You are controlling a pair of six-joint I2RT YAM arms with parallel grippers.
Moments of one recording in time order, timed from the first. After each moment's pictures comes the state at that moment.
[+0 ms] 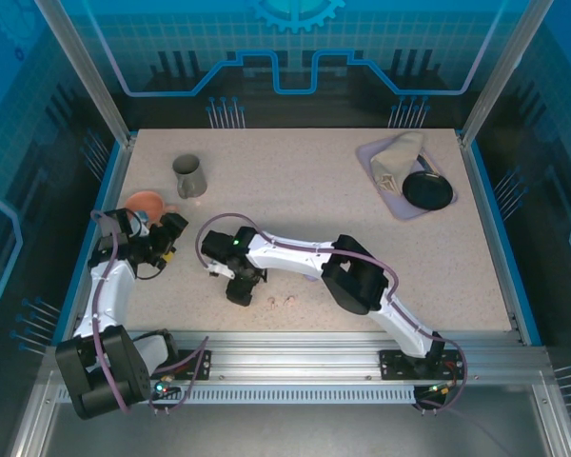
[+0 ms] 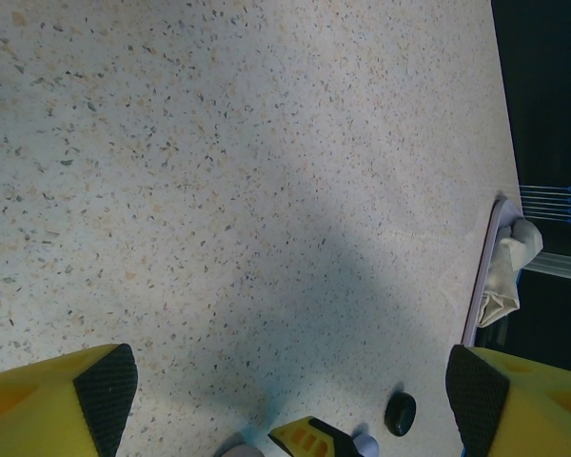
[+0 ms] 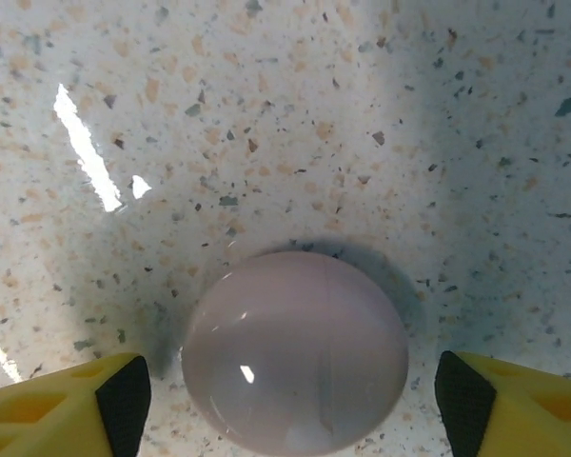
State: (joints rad) left arm 0.38 1.09 0.65 -0.47 0.60 -0.72; right arm 1.11 2.34 1.94 -1.06 0.05 -0.12
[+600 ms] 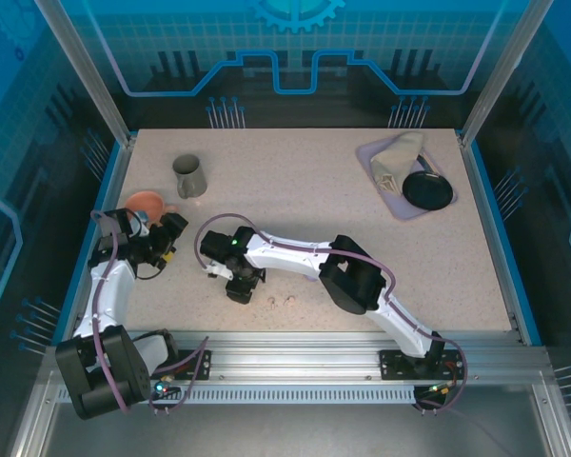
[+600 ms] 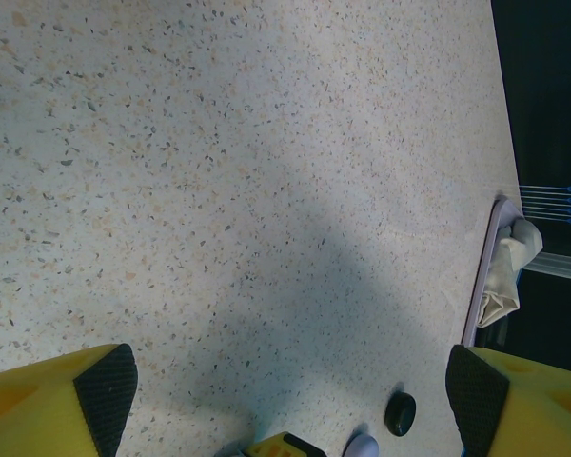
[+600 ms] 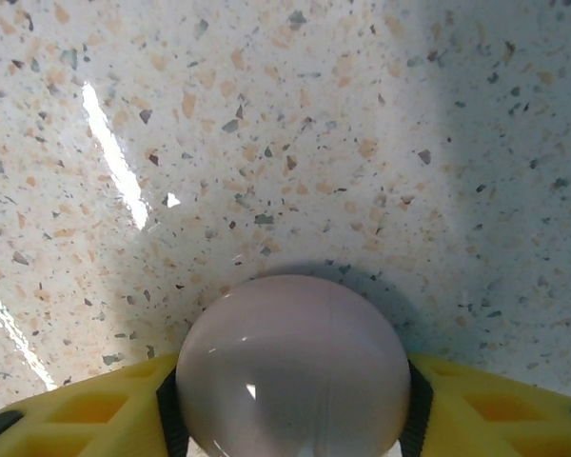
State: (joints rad) left arm 0.38 1.09 0.65 -0.47 0.60 -0.72; right arm 1.11 2.36 1.96 -1.07 0.00 -0.12
